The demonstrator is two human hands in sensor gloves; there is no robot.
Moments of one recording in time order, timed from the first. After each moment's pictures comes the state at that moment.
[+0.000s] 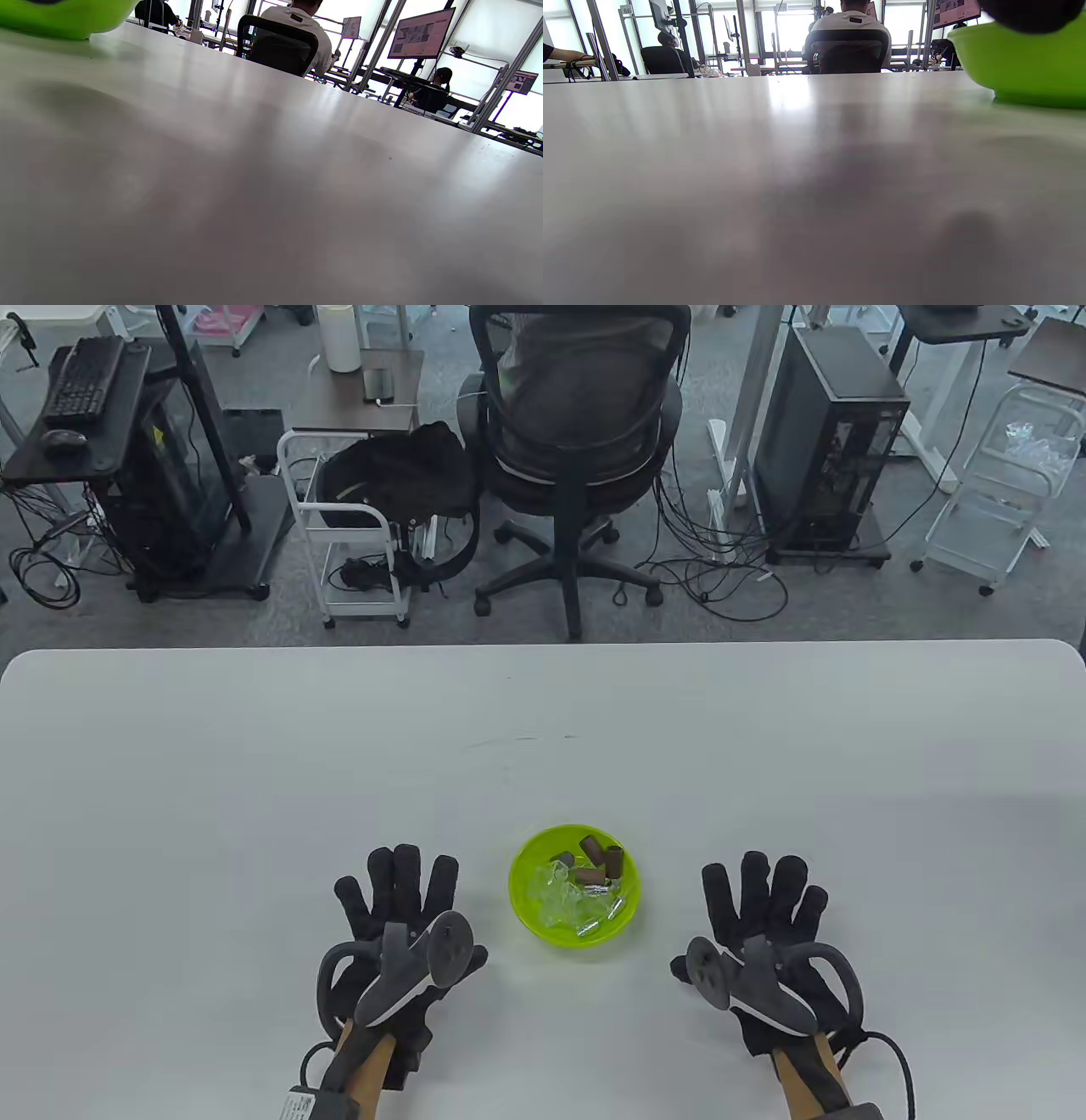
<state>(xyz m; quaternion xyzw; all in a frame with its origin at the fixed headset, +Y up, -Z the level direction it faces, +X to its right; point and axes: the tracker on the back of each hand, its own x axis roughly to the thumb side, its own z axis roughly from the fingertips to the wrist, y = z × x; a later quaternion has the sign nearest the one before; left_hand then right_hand) -0.158 -0.744 -0.292 -0.04 -0.03 -0.01 1.00 0.187 -0.748 -0.282 -0.07 -0.03 -0.99 0.14</state>
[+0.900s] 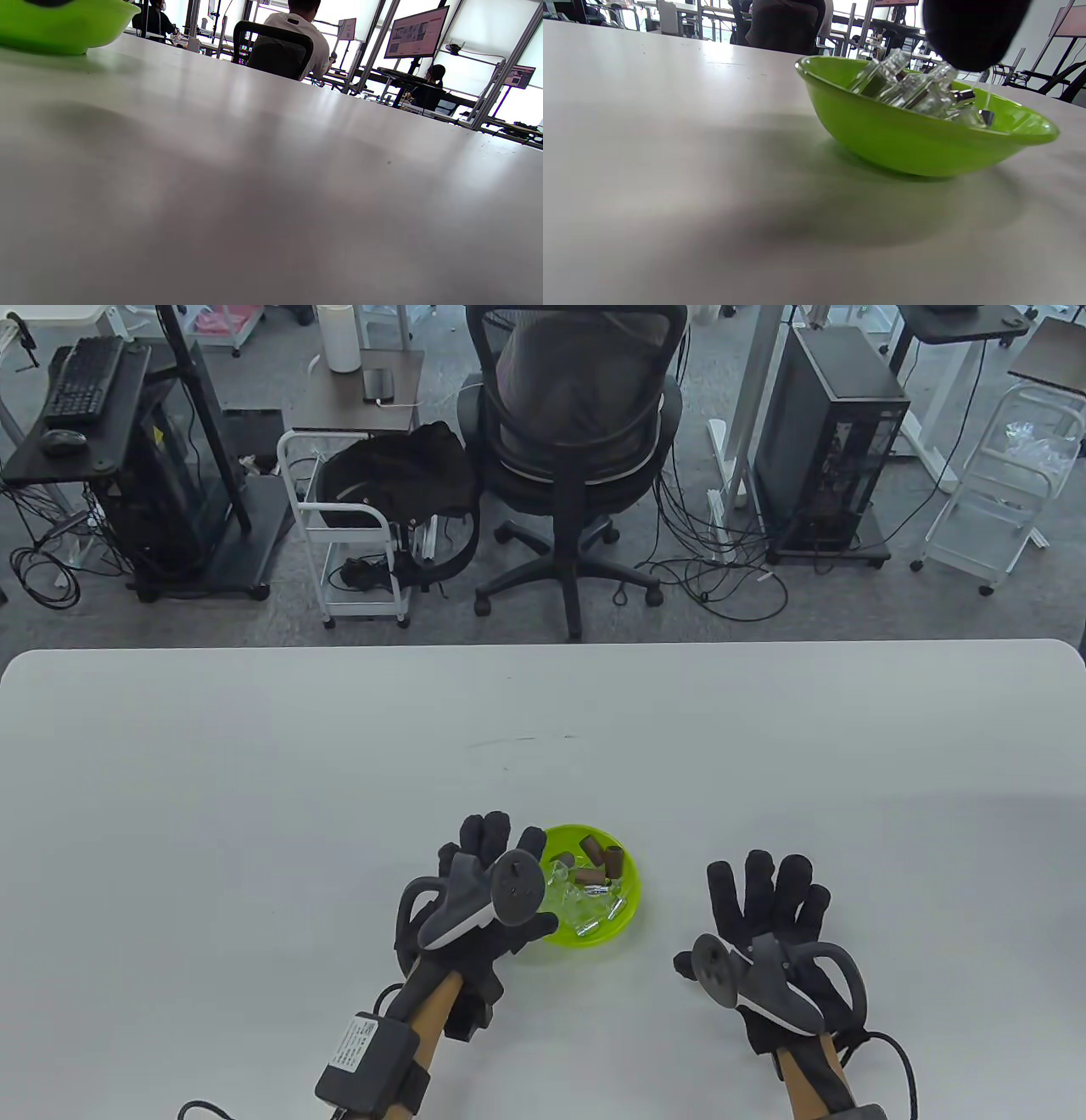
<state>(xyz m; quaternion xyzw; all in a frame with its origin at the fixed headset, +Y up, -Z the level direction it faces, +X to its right) -0.081 -0.710 -0.346 -0.14 -0.14 0.07 0.98 0.192 -0.746 -0.283 -0.06 -0.02 -0.99 0.12</state>
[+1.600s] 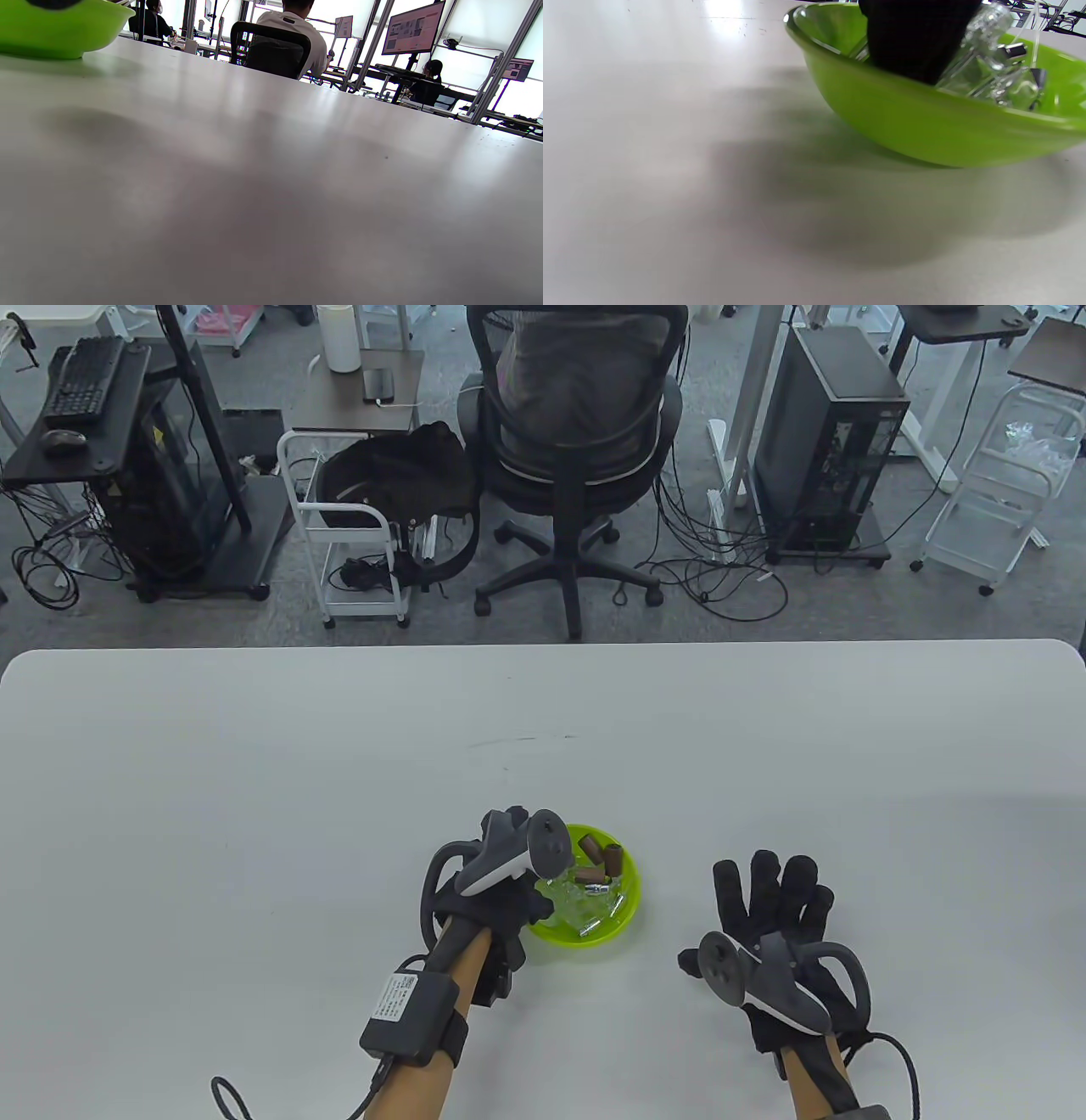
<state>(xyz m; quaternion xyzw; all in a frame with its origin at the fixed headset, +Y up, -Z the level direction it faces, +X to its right) -0.064 -0.723 -0.381 -0.21 -0.12 0.04 0.97 0.196 -0.746 -0.284 -0.06 -0.02 -0.99 0.10</state>
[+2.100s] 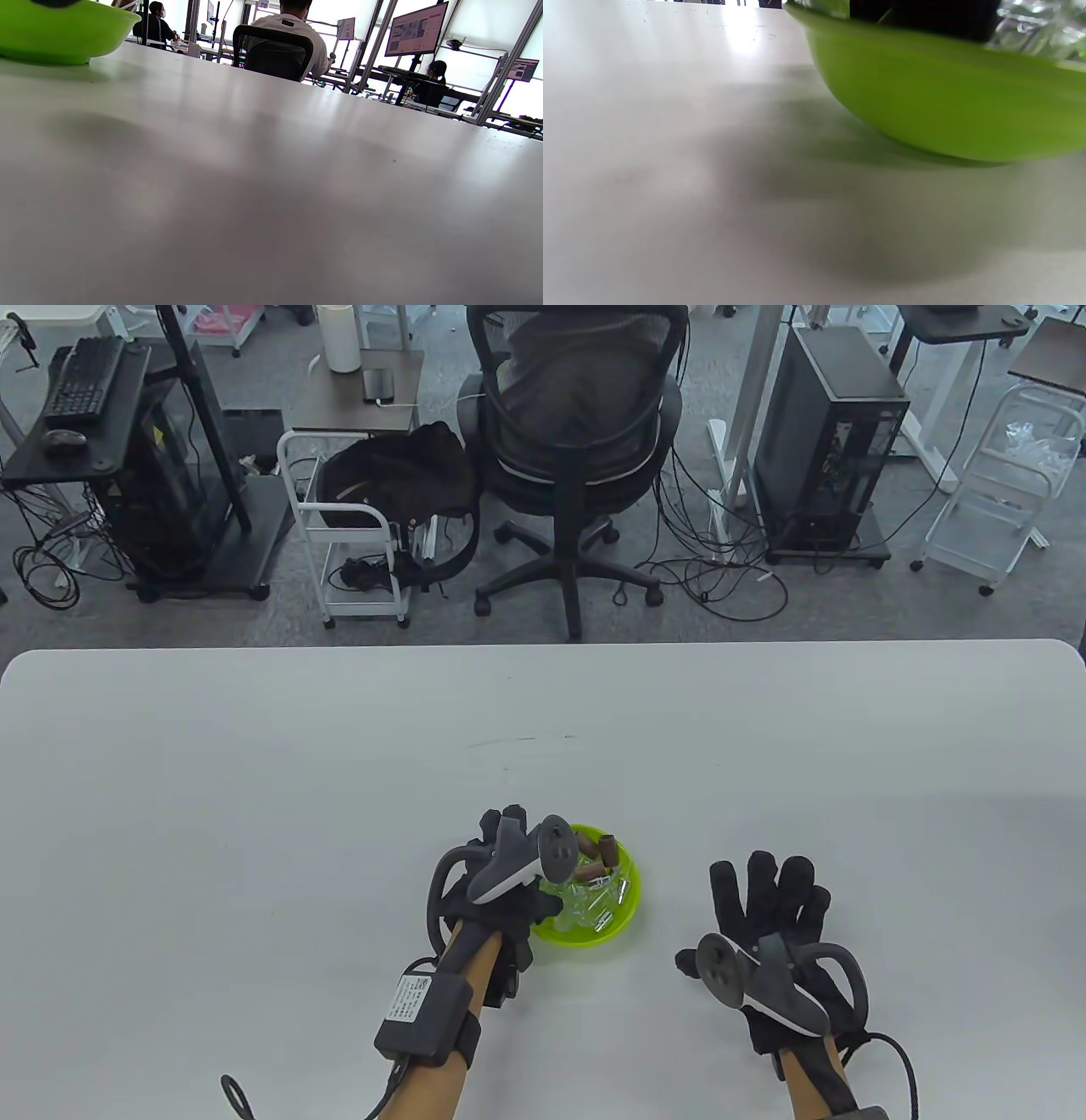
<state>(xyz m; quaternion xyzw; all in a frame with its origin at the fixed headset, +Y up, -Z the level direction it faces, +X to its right) -0.059 -0.733 -0.381 -0.18 -0.09 0.04 0.98 0.195 -0.747 -0.284 -0.07 -0.02 -0.99 0.10</state>
